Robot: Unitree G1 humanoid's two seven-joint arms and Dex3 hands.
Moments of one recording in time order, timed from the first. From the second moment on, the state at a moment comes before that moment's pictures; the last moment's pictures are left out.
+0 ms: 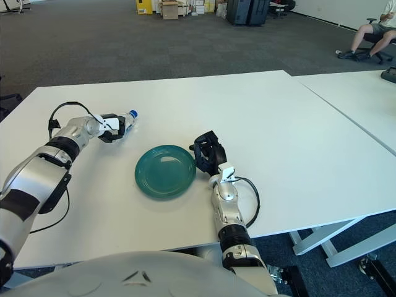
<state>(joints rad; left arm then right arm) -0.88 0.36 -0.43 1.28 0.72 -0.02 -0.41 -0.10 0.11 -0.01 0.59 0.02 -0.50 0.06</state>
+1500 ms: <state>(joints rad) -1.11 0.41 -0.43 1.34 0.63 -0.19 -0.28 -0.18 0.11 0.00 0.71 0.01 -0.48 0.05</state>
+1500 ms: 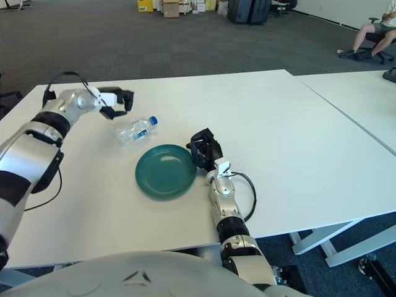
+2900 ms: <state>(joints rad) -1.08 0.19 -0.49 1.39 0.71 0.08 0.09 -0.17 0.11 0.01 0.70 -0.01 -0.47 0.03</state>
